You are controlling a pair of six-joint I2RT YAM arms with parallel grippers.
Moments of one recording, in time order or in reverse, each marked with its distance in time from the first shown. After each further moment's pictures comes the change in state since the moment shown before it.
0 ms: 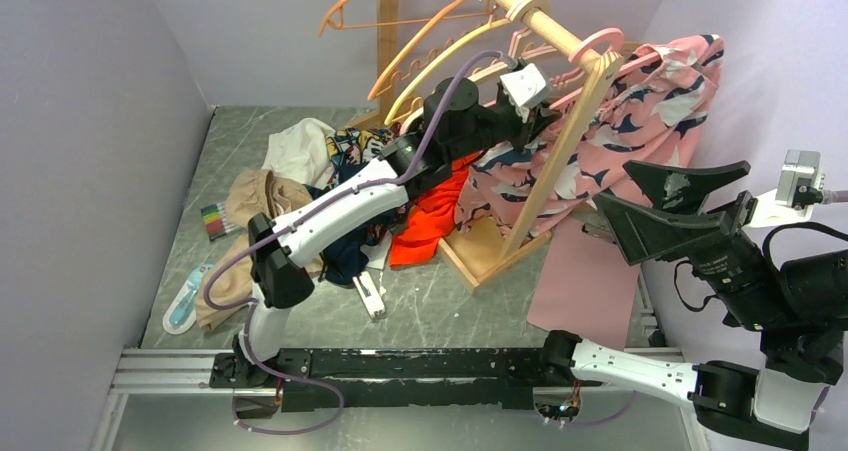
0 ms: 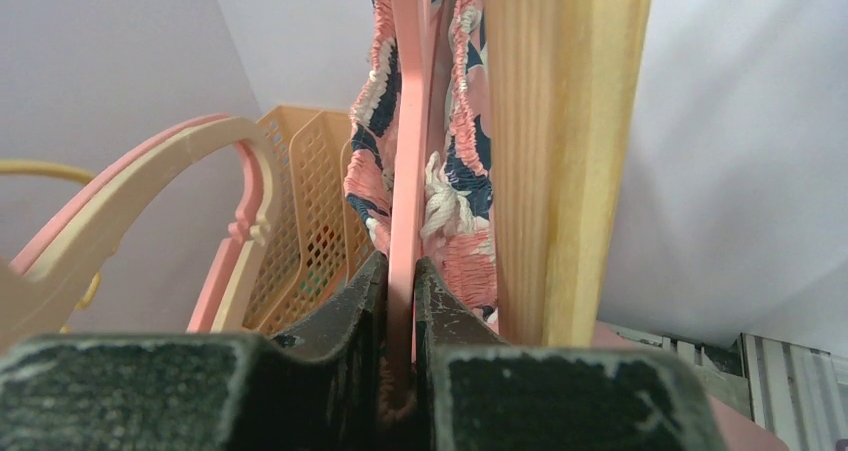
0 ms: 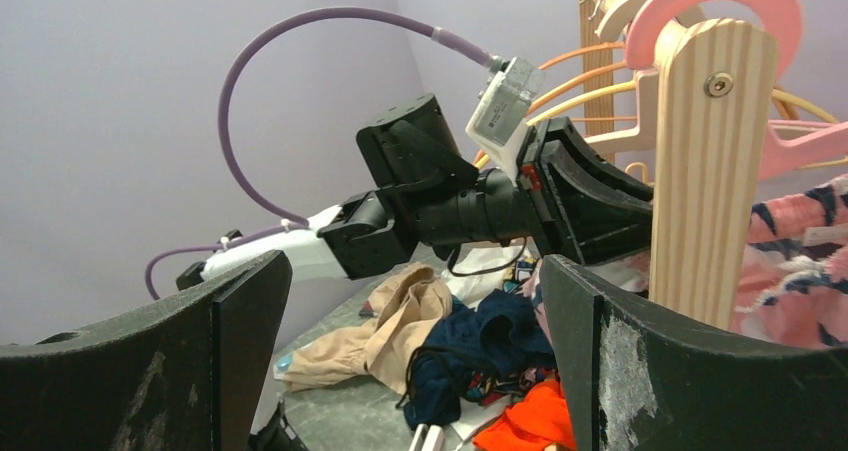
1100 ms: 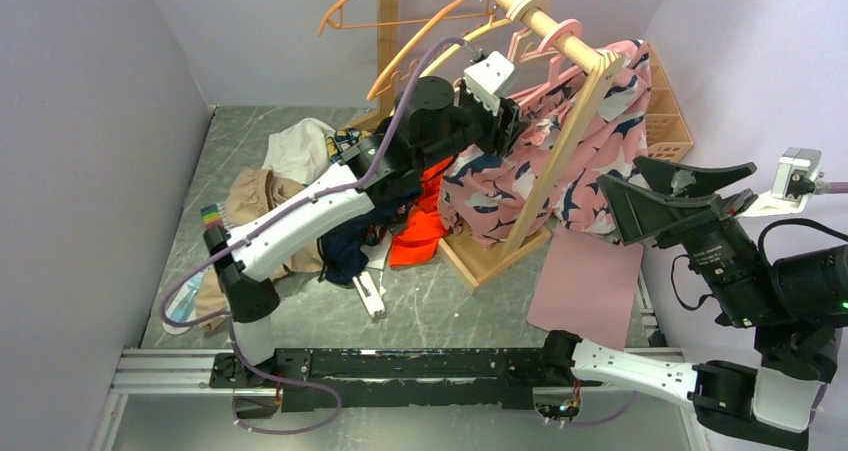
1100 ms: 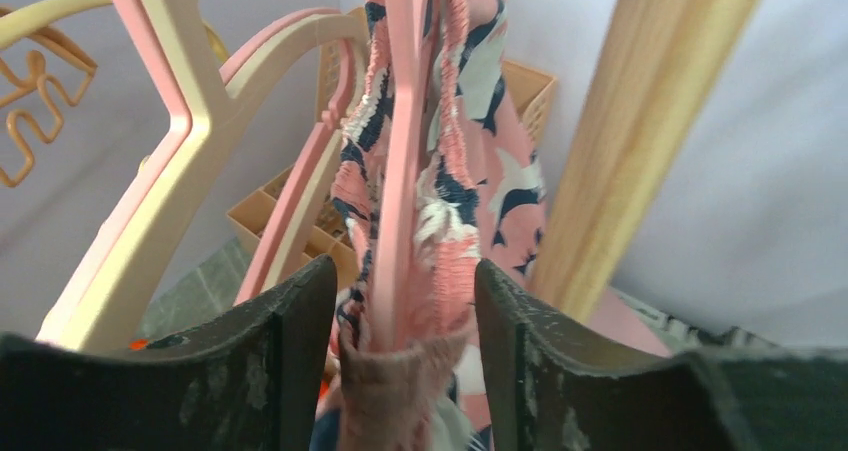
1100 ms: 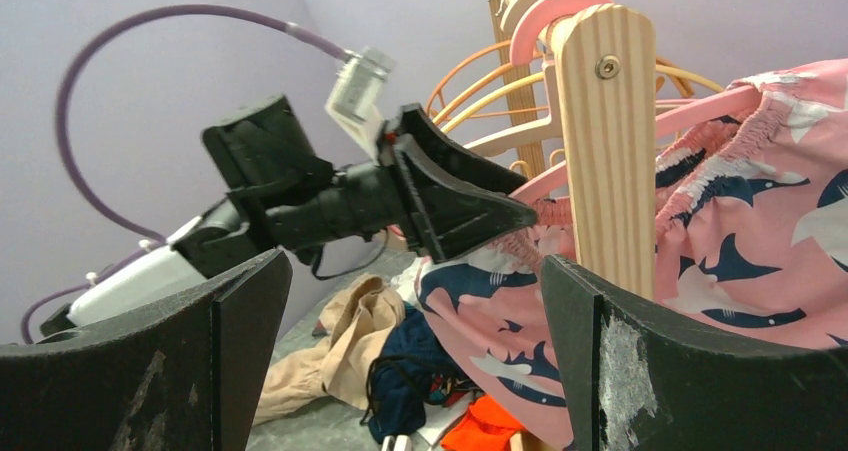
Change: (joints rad) left arm -0.003 -0.195 -0.148 -0.202 -0.254 -0.122; right arm -0.001 0.002 -0.011 0.002 0.175 -0.004
